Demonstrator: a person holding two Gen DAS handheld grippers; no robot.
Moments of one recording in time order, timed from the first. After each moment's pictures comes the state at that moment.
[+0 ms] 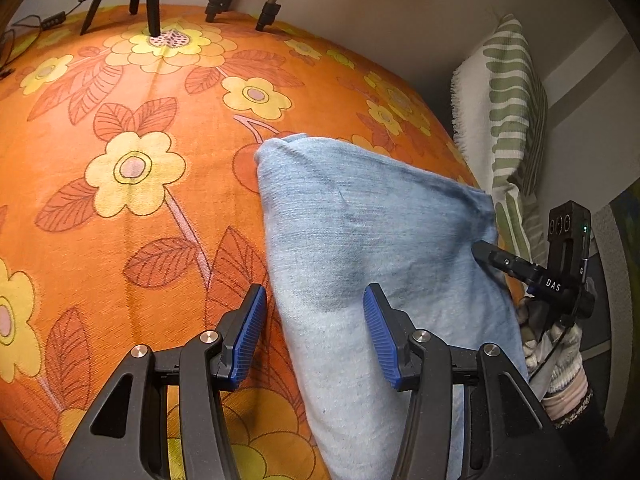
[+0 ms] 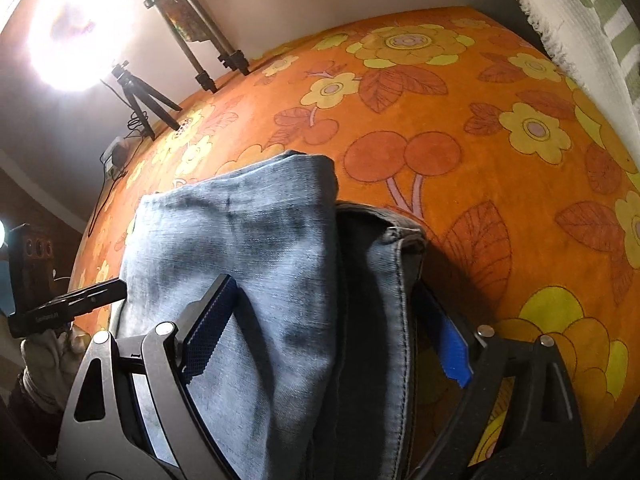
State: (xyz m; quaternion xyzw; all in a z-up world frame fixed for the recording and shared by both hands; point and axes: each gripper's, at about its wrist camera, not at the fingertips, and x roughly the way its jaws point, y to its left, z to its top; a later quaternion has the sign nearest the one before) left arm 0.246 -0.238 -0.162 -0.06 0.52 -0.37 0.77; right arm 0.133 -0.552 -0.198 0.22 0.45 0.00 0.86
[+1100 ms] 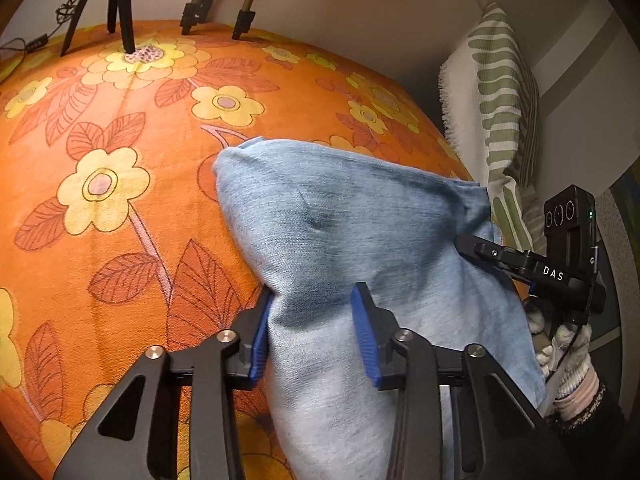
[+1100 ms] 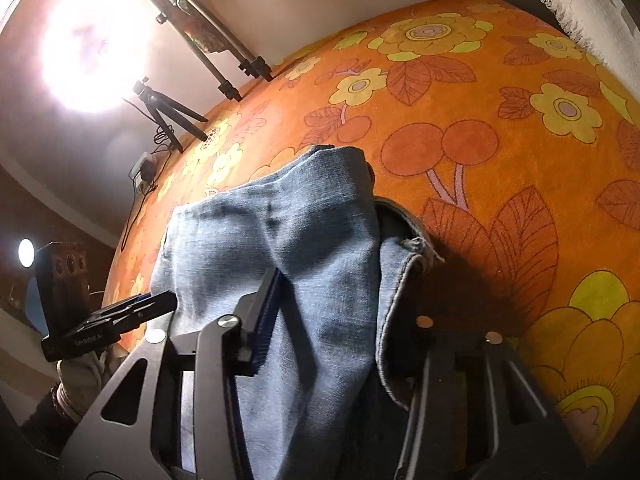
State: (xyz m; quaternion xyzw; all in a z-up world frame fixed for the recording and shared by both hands) left arm 0.240 -0.259 -0.163 -0.04 0.49 -0.38 0.78; right arm 0.136 -0.546 -0.201 0.28 0.43 0.04 0.86
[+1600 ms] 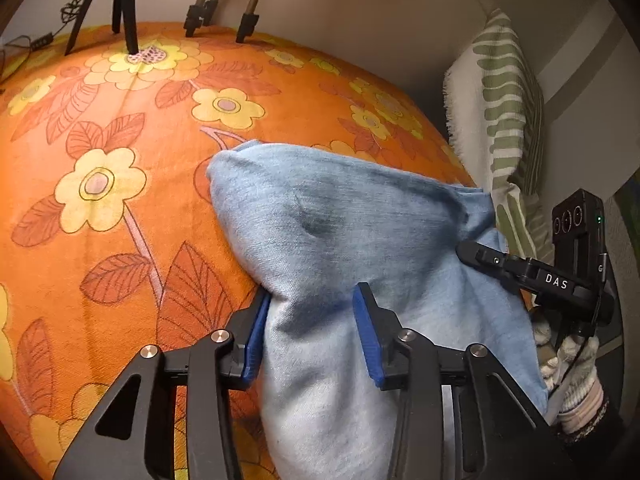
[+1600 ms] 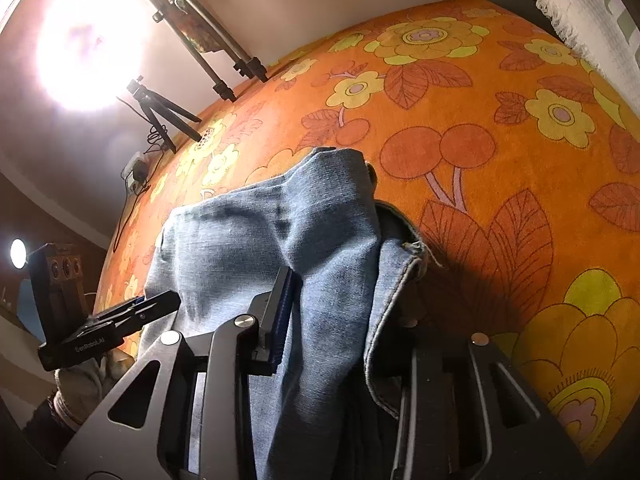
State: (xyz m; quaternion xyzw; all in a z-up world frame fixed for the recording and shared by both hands) left arm 0.239 -0.264 -0.165 -0.05 0.49 -0.37 0.79; right arm 0.137 -0.542 -0.195 0.27 0.43 0.02 0.86
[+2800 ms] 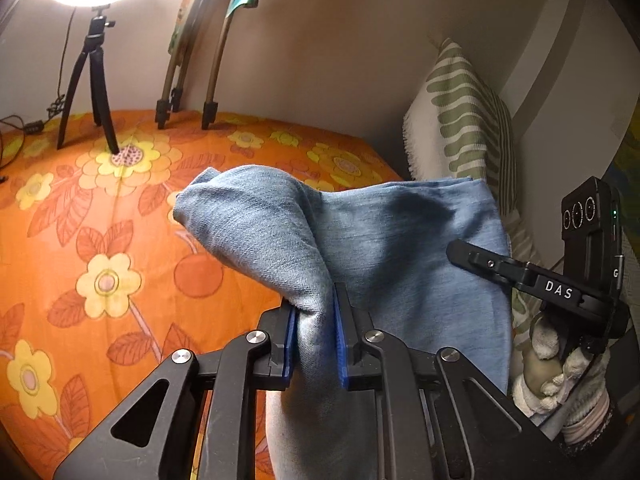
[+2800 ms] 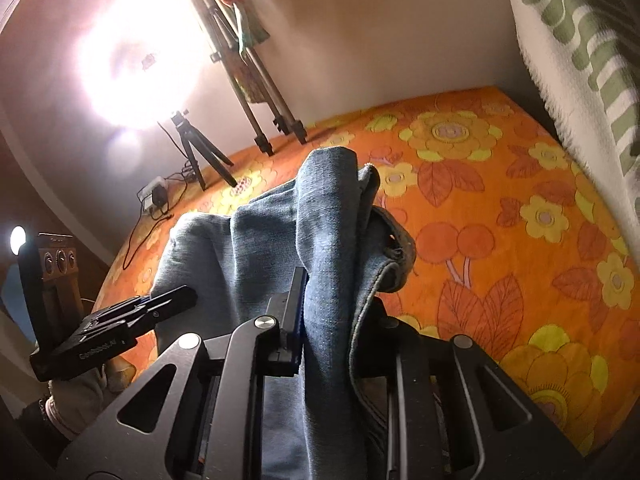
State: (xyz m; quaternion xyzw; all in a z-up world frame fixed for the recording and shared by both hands) left arm 0.222 -0.272 -0.094 -0.04 0.39 -0.40 0.83; right arm 0.121 -0.507 -0.105 0.21 0.35 0.00 0.91
